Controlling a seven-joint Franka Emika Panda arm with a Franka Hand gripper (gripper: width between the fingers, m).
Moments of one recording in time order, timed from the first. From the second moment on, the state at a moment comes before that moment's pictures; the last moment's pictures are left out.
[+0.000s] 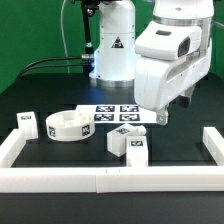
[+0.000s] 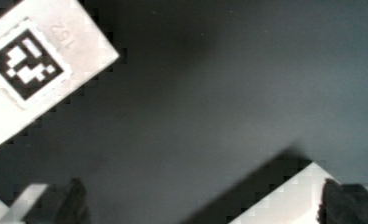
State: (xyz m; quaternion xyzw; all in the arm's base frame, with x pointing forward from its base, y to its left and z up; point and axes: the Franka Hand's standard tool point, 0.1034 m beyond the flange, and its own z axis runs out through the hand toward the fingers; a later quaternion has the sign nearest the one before) arm 0.527 0.073 0.073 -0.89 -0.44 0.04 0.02
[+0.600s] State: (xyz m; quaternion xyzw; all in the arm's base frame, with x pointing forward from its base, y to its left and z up) arm 0.533 0.062 0.076 -0.90 -0.43 0.05 0.02
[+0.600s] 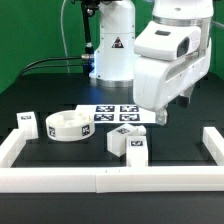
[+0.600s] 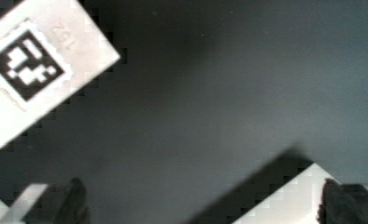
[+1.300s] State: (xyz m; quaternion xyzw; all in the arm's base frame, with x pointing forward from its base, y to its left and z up) arm 0.548 0.043 0.066 -0.94 -0.33 0.06 0.02
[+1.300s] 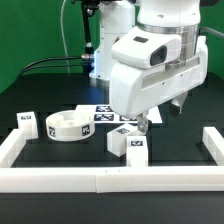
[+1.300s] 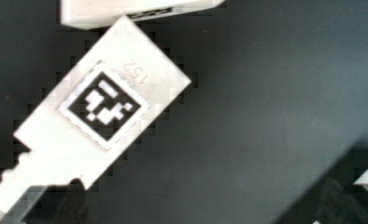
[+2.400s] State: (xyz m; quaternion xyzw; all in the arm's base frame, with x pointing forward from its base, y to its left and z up) arm 0.560 0.000 0.017 -0.99 -0.11 0.04 0.01
